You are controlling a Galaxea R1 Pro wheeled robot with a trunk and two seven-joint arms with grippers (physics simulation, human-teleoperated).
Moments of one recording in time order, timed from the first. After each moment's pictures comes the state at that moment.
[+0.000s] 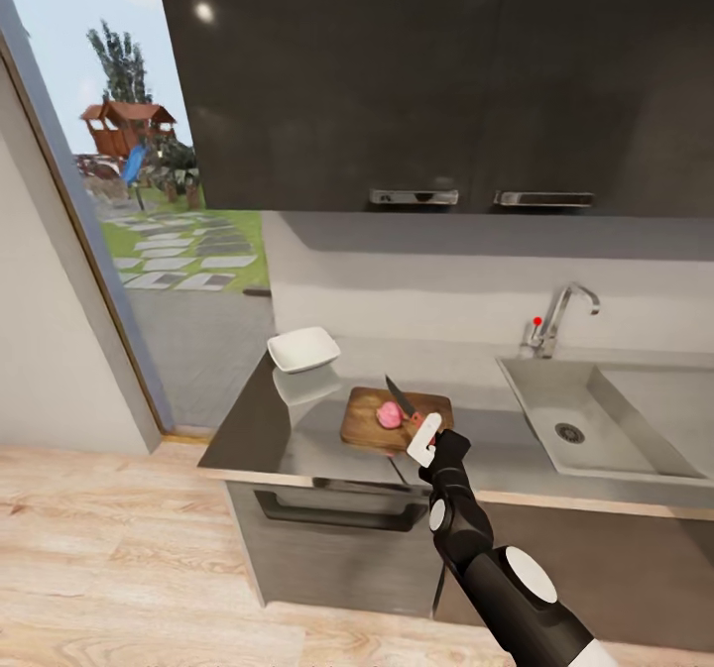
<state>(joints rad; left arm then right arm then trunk) 0.41 0.05 -0.01 -0.57 0.11 -0.39 0.11 -0.45 -0.02 0.49 -1.27 0.85 0.64 -0.02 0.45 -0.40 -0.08</state>
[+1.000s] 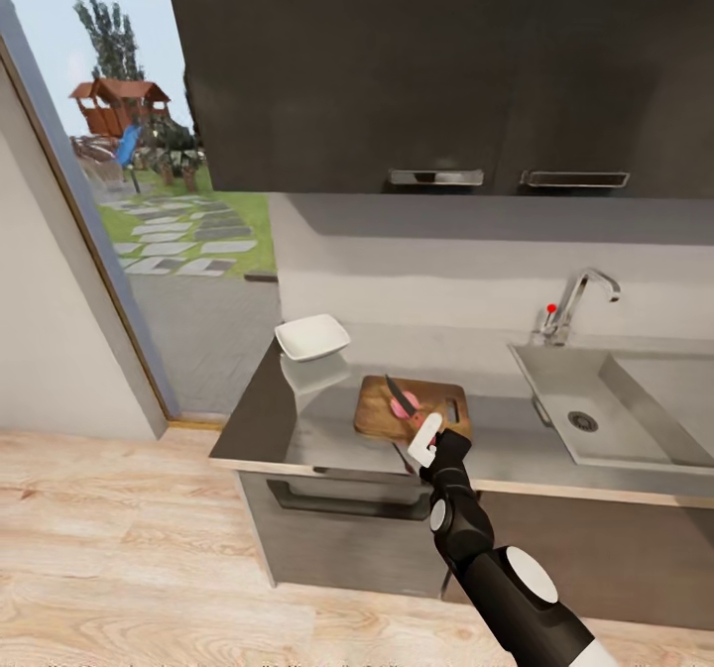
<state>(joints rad) 0.41 0.05 -0.01 -0.57 0.11 -0.39 0.11 -0.45 -0.03 0.49 -1.27 0.85 0.64 -0.02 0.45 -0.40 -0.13</state>
